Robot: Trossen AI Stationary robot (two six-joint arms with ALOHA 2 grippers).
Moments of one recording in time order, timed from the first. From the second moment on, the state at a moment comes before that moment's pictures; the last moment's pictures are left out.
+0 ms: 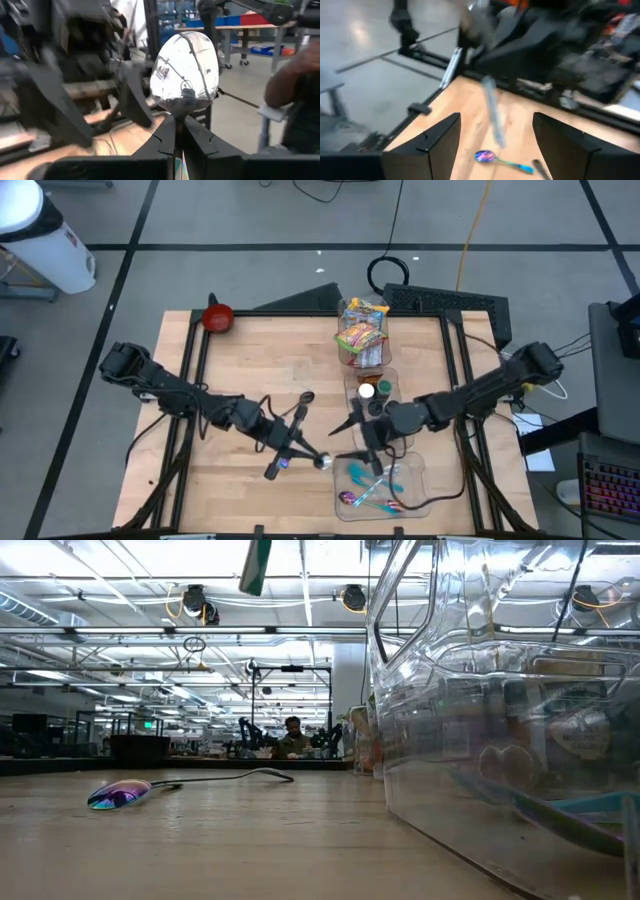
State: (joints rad) left arm -0.36 1.49 0.84 0.68 0.10 0.10; right arm 0.38 1.43 0.94 0.32 0.09 -0.15
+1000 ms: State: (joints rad) left arm -0.25 1.55 0.86 0.59 0.16 -0.17; right arm 0.42 1.47 0.81 0.73 0.13 -0.34
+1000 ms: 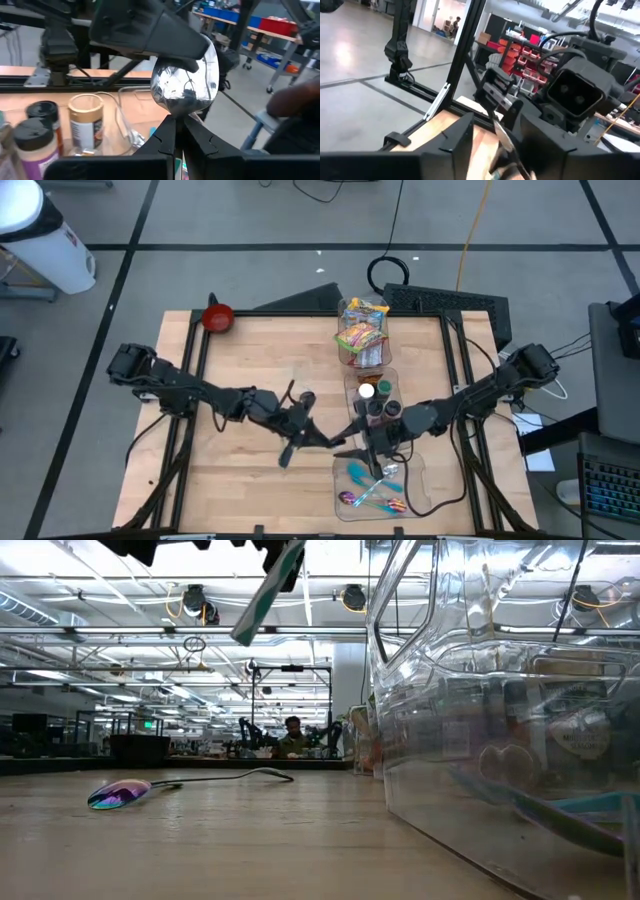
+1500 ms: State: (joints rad) left arm -0.26 1.55 0.86 0.60 0.19 -0.16; right arm 0.42 1.47 0.82 0.70 0.14 -0.37
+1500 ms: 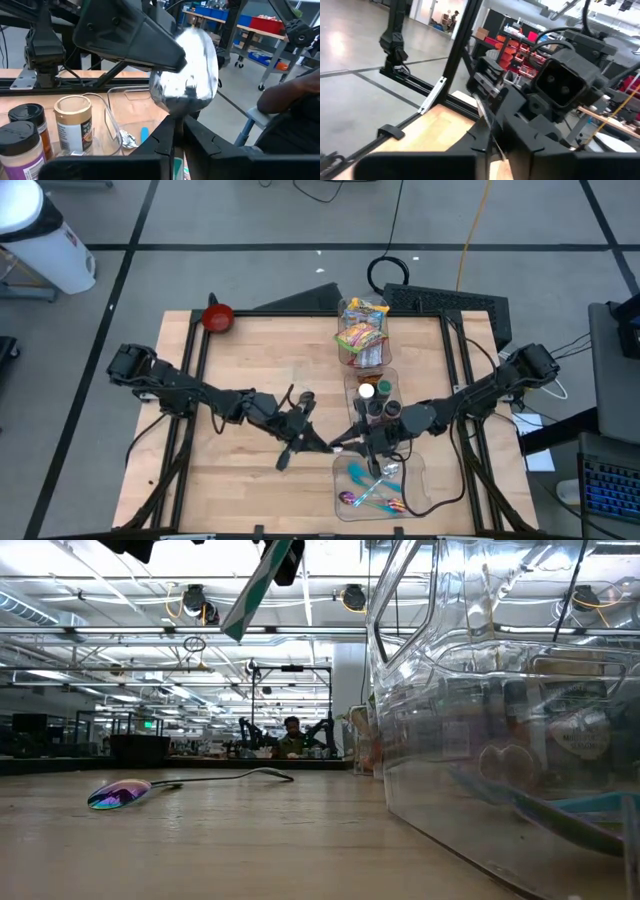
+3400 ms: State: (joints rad) left arm -0.48 0.83 0.38 0.31 -0.32 -0.08; right arm 0.66 1.14 0.81 0.05 0.07 -0.23
